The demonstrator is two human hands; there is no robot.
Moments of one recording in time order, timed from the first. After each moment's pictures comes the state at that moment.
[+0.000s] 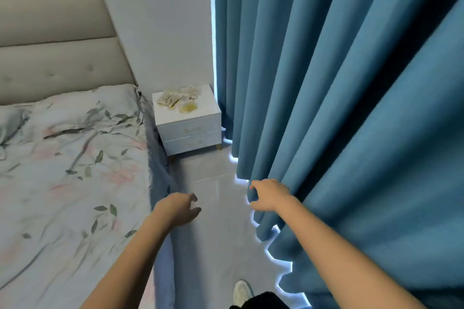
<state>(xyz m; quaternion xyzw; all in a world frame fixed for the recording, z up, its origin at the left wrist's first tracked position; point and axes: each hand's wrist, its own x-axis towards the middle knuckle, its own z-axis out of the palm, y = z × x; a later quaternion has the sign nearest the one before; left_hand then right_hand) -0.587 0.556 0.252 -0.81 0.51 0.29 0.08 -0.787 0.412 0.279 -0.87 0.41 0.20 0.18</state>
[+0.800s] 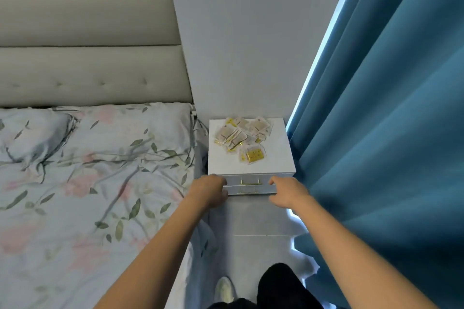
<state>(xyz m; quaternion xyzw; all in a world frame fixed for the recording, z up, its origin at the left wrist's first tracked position) -0.141 0.231 0.241 -0.86 0.42 0.29 0.04 -0.286 0.078 0.234 -0.87 0.36 0.25 0.21</state>
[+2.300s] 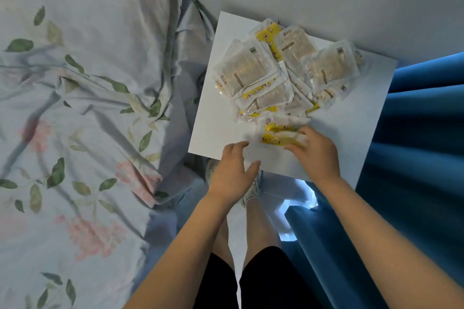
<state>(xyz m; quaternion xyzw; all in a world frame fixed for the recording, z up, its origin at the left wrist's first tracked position) 0.010 0.018 -0.090 -0.83 0.06 0.46 -0.31 -0.058 -0.163 -0.124 -0.89 0.33 0.14 0.30</state>
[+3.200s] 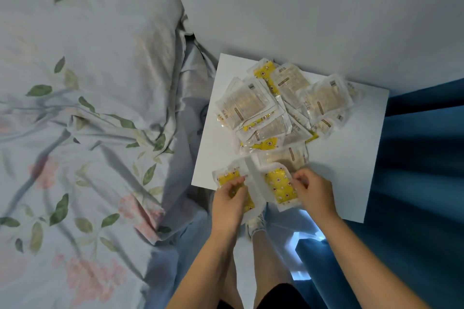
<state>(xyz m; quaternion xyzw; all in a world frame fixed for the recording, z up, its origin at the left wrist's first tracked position) 0.005 0.015 -0.090 -0.71 -0.25 0.40 -0.52 -0.072 -0.149 -0.138 -0.81 0.40 0.17 0.39</state>
